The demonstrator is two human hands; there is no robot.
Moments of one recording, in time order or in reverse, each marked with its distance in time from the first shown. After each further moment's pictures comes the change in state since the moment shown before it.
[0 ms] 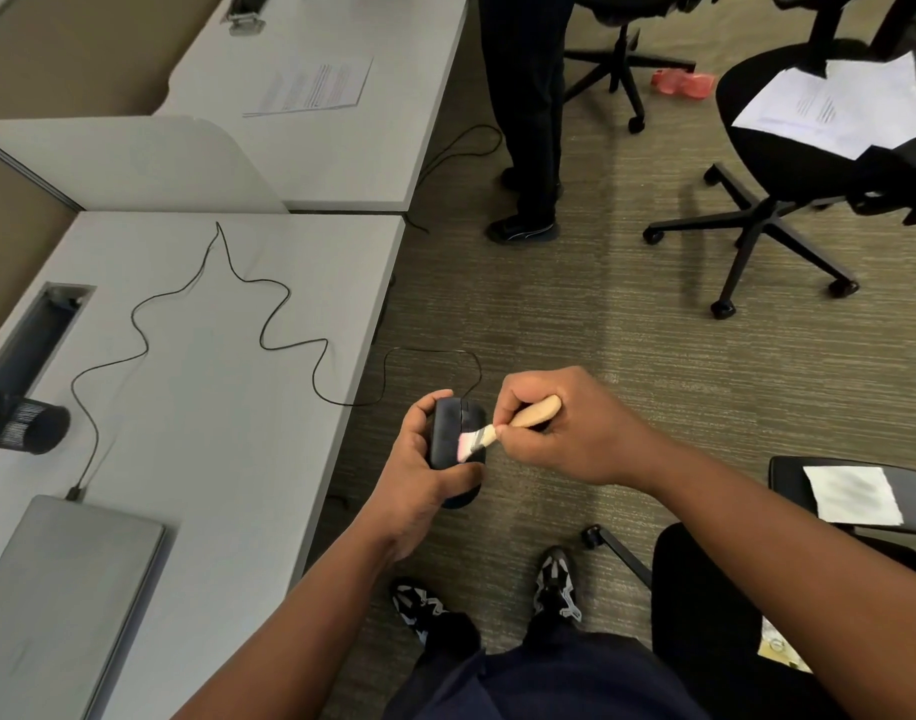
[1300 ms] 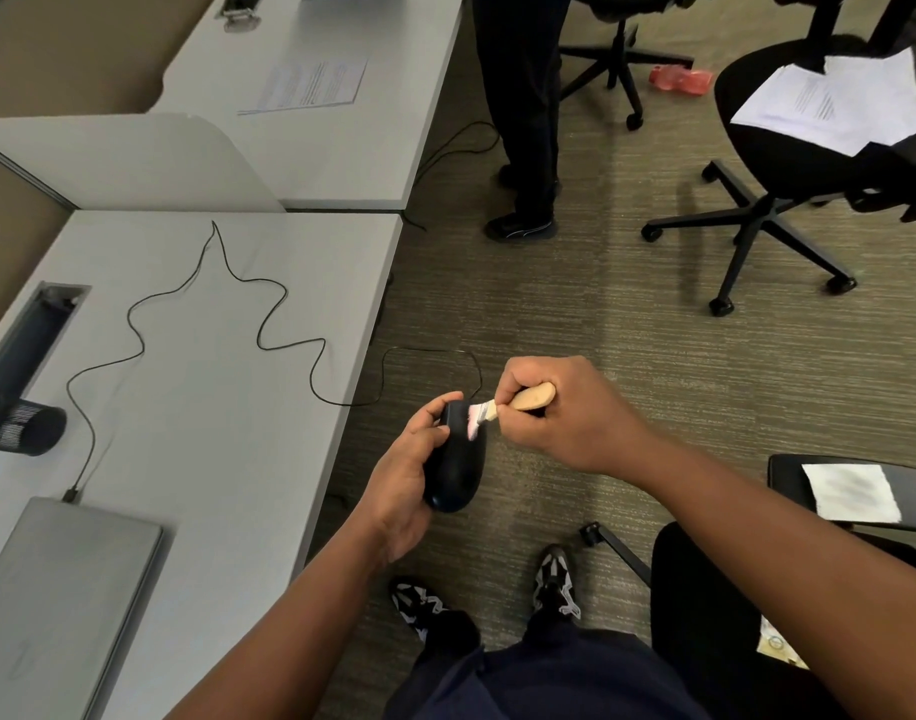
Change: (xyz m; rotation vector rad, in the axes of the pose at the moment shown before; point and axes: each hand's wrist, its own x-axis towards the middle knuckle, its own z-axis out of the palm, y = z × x) left_hand -0.005 0.023 0.008 -0.173 0.075 -0.188; right_hand 0.010 0.005 0.002 -0.069 0.103 0.015
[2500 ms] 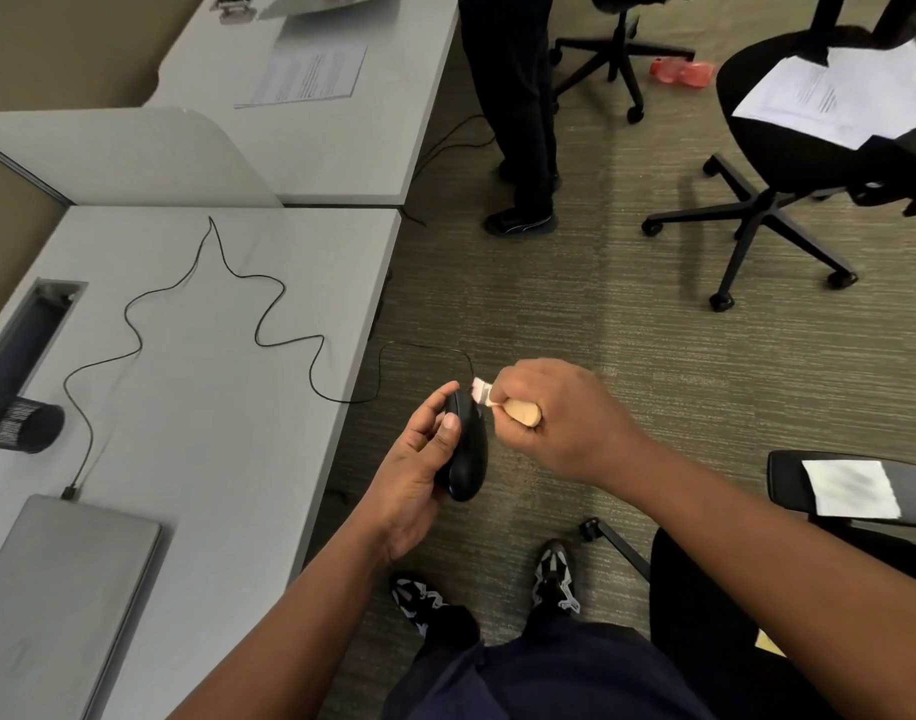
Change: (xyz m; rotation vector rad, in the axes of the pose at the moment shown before) left_hand 0.006 -0.009 -0.003 -0.067 -0.089 0.053; right_hand -0.003 0.010 0.010 -0.392 0.082 -0.220
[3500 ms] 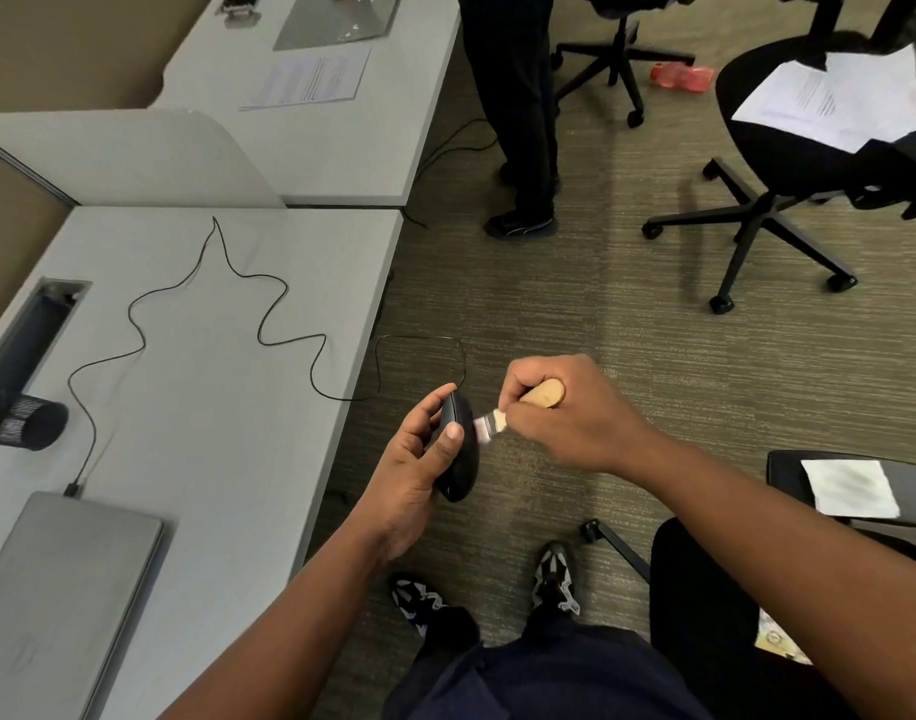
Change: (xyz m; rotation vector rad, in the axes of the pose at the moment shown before) left_hand -0.007 -0.002 -0.003 0.070 -0.001 0.069; right_hand 0.000 -0.011 -0.014 0.441 -0.067 0.298
